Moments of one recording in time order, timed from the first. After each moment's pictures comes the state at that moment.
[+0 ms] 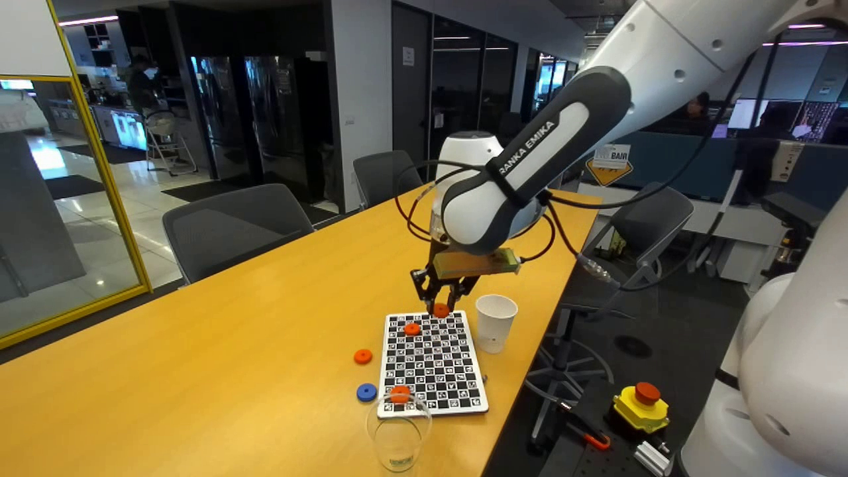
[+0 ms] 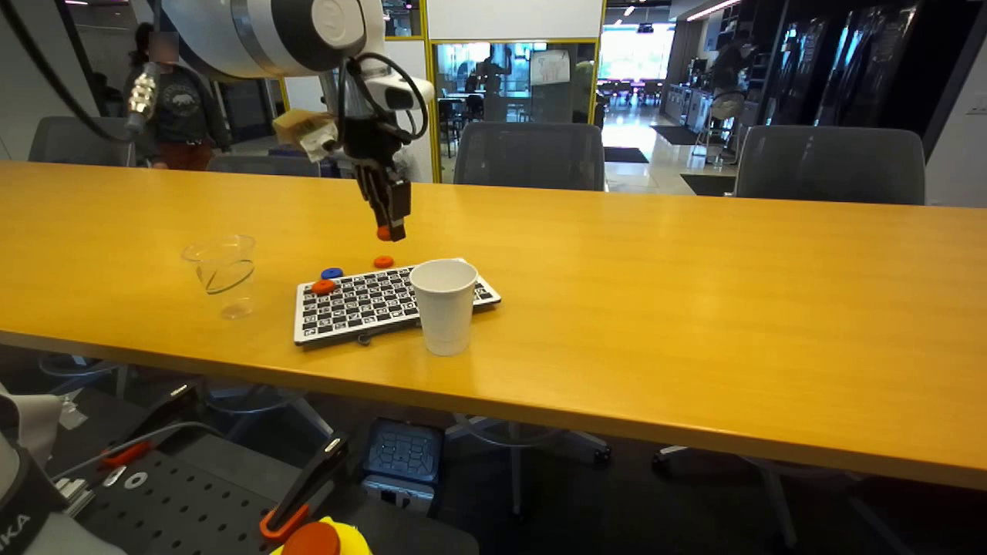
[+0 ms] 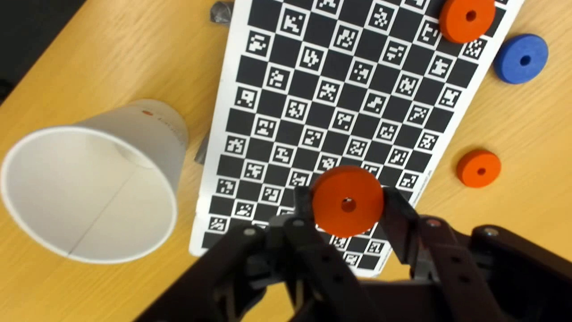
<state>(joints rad) 0.00 -0.12 -0.02 -2.58 -0.08 2.61 0.55</state>
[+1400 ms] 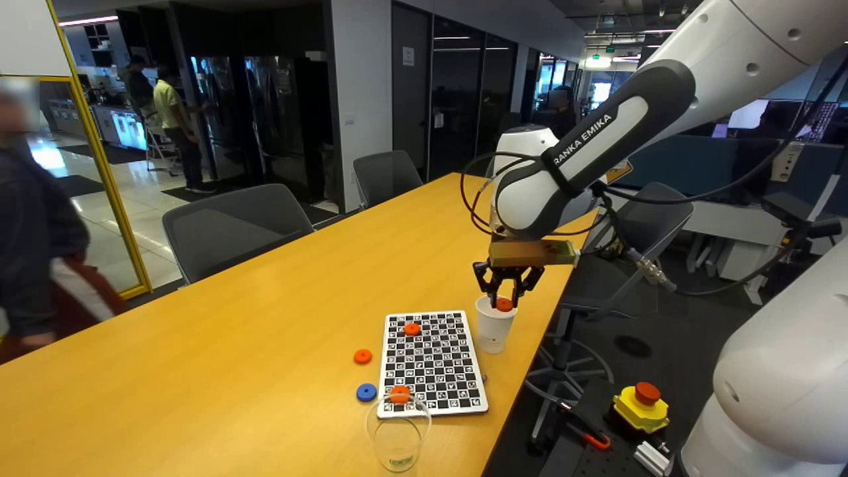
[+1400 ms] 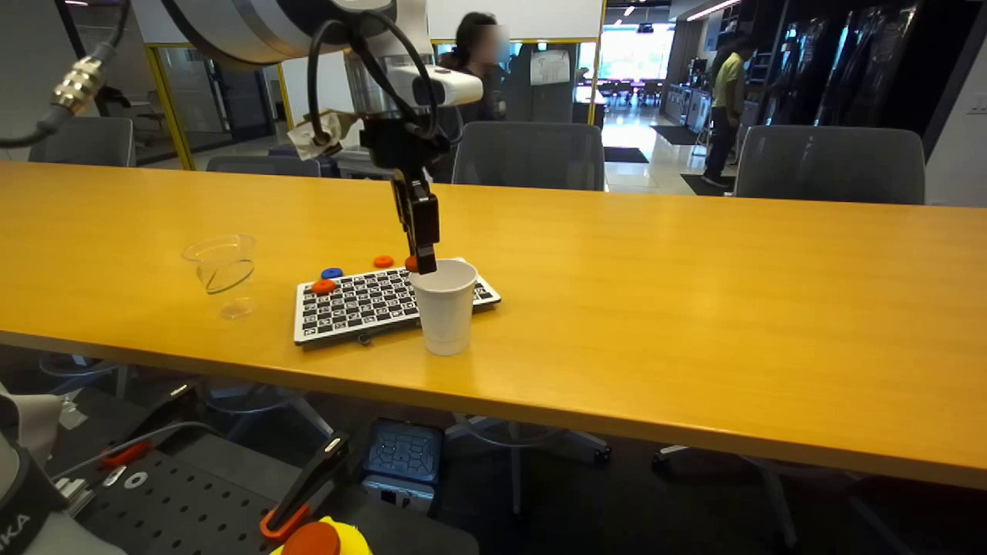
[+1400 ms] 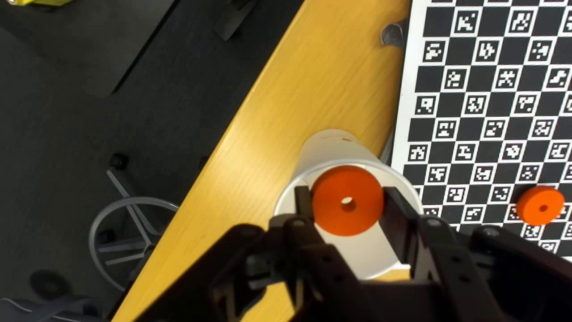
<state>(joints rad) -0.25 -0.27 -0.01 -2.70 -0.15 2.47 0.64</state>
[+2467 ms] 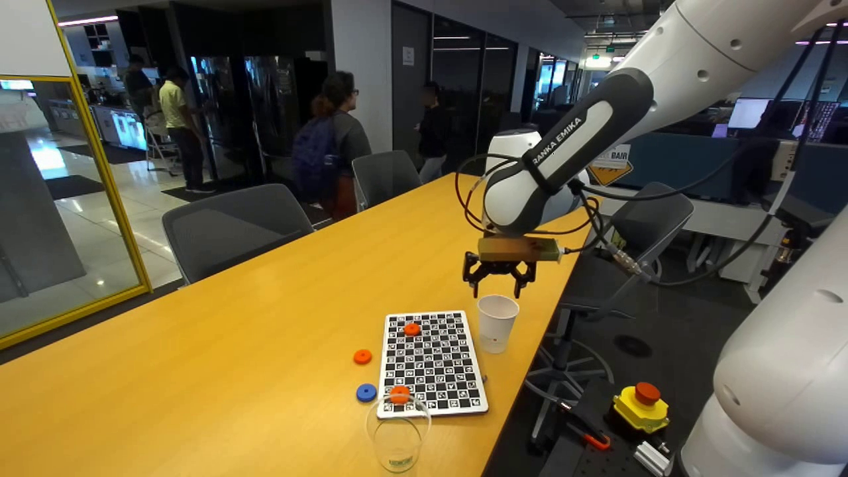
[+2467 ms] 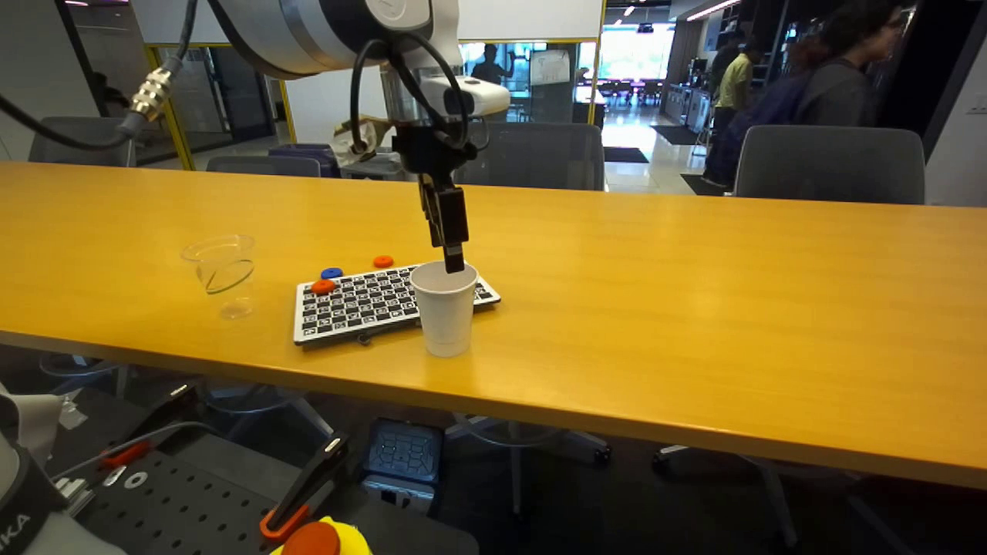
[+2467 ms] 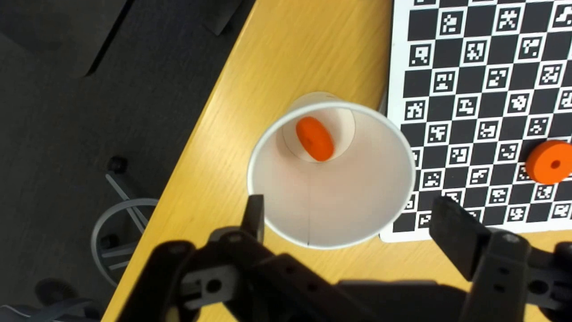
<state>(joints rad) -0.25 -0.16 -0.04 -2.61 -0.15 2.50 0.67</state>
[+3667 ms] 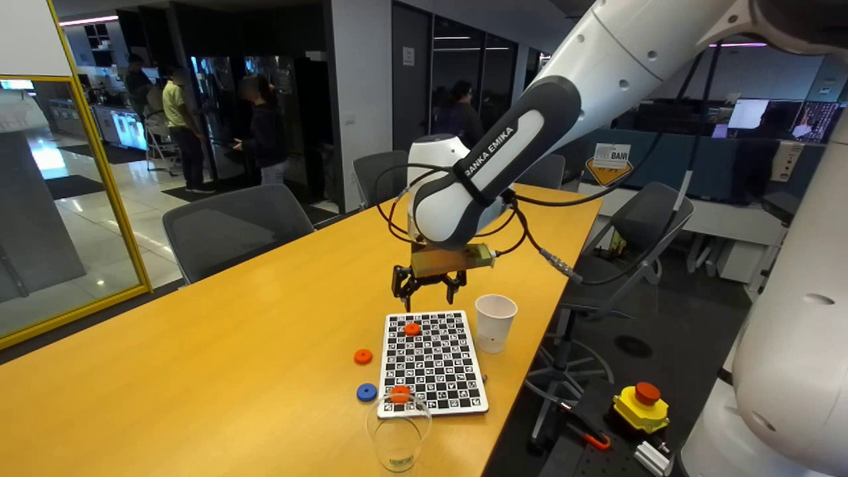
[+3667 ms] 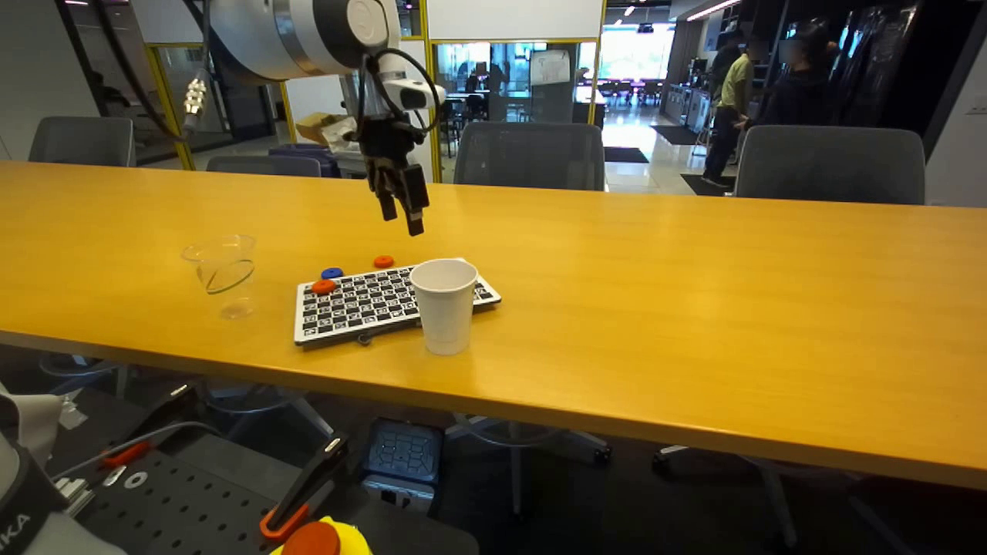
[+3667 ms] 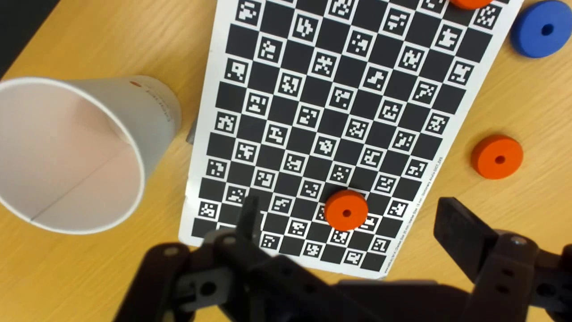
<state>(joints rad) -0.07 0.03 0.07 -2.41 -0.15 2.50 0.63</state>
